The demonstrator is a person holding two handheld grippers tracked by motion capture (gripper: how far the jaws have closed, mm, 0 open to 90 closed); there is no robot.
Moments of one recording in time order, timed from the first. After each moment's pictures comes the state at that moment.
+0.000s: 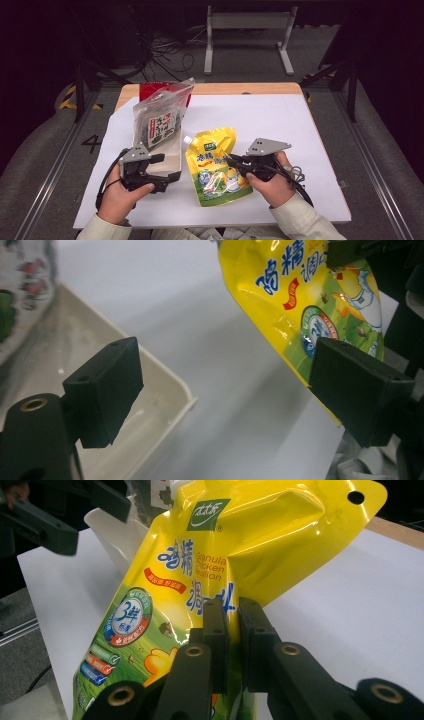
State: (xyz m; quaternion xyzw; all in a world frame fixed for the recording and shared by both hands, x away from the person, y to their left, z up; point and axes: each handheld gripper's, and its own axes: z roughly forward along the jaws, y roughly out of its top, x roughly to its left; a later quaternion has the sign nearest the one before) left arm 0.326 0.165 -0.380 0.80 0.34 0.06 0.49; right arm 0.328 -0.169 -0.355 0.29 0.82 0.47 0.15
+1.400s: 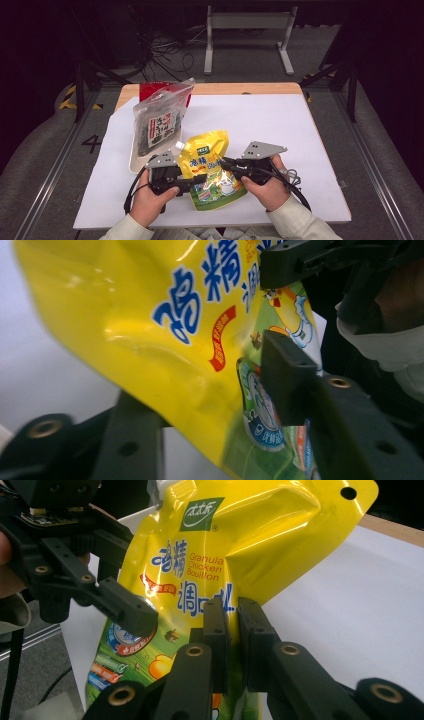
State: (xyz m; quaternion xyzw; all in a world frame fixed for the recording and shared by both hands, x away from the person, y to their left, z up) left arm 0.328 0.118 -0.407 0.78 0.29 -0.02 0.55; right arm 0.323 -0.158 -0.360 0.28 0.82 0.49 0.13
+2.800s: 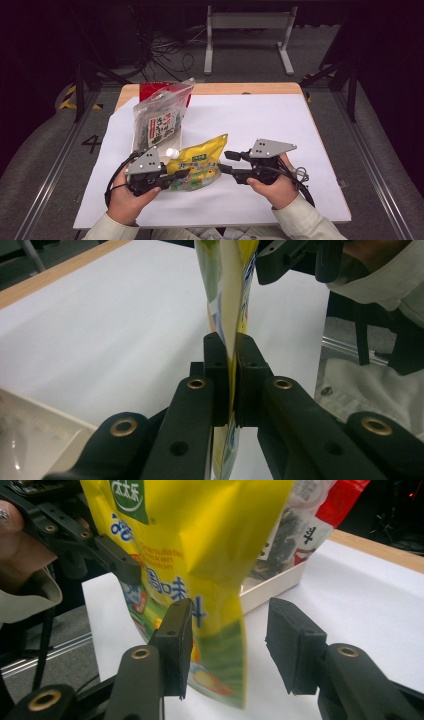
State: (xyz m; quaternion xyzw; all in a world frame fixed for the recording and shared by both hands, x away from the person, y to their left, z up) left arm 0.310 0.150 -0.352 0.84 0.18 0.08 0.51; right arm 0.323 -0.168 -0.348 0.24 0.80 0.54 0.11
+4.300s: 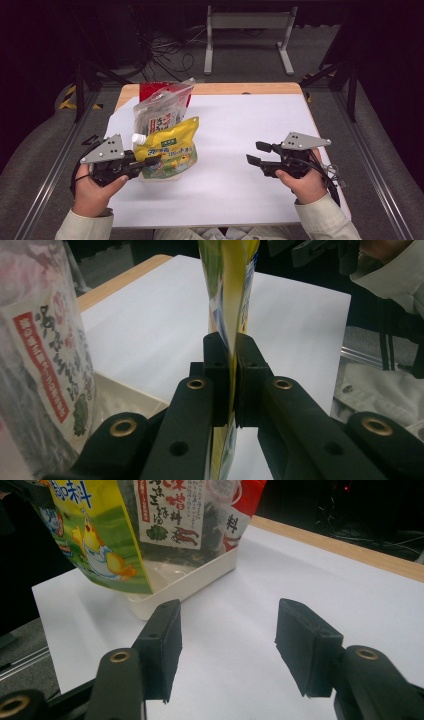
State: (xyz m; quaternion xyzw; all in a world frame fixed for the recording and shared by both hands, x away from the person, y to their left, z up) left arm 0.316 0.211 -0.319 0.82 0.20 0.12 0.52; right arm 0.328 -0.233 -0.339 0.30 0.78 0.52 0.16
